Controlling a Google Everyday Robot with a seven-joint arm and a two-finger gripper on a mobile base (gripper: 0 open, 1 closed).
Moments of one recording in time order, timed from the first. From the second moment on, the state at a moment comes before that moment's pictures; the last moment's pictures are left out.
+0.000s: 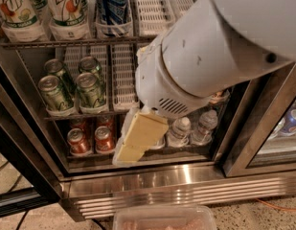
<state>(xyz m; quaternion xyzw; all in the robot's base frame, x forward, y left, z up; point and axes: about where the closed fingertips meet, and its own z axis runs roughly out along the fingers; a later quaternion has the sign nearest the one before) 0.388 0.020 0.981 -0.64 0.69 0.05 0.33</state>
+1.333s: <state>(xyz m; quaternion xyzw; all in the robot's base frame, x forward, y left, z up) 0.388 0.020 0.981 -0.64 0.69 0.05 0.33</state>
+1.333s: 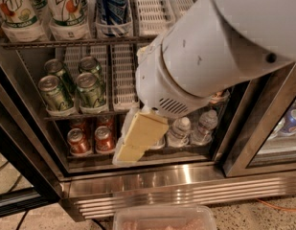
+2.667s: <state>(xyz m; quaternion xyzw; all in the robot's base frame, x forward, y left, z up) 0.452 0.082 1.017 -0.51 0.67 0.17 0.50</state>
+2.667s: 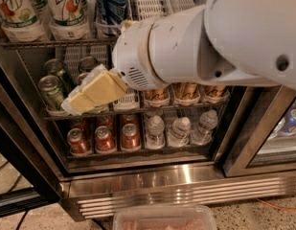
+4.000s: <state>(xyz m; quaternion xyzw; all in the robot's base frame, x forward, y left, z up) 0.442 0.135 1.031 -0.45 0.65 0.20 0.57</state>
